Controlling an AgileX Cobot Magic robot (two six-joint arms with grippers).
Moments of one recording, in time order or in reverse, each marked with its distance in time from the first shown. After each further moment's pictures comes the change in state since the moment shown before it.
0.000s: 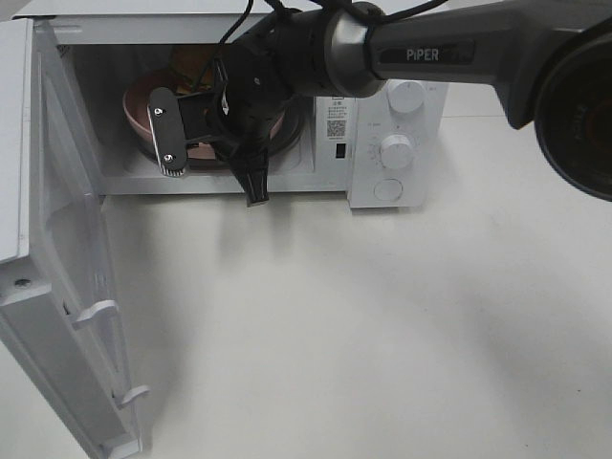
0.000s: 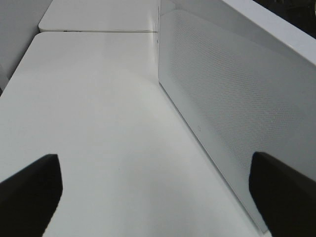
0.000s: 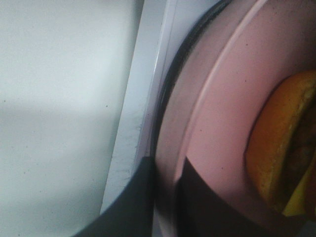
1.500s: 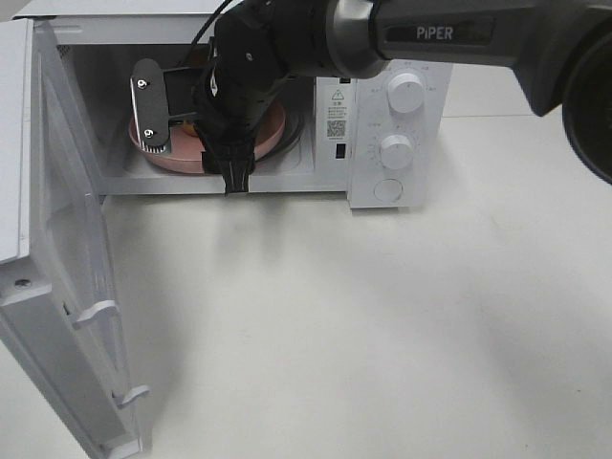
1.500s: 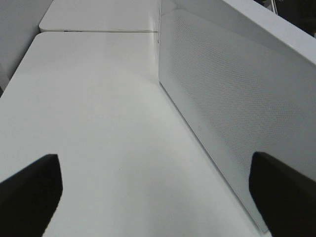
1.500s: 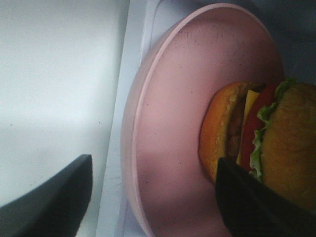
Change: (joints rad) left arm 0.000 0.000 0.000 0.002 0.000 0.000; right arm 0.022 -0.049 0.008 0.046 0.025 0.118
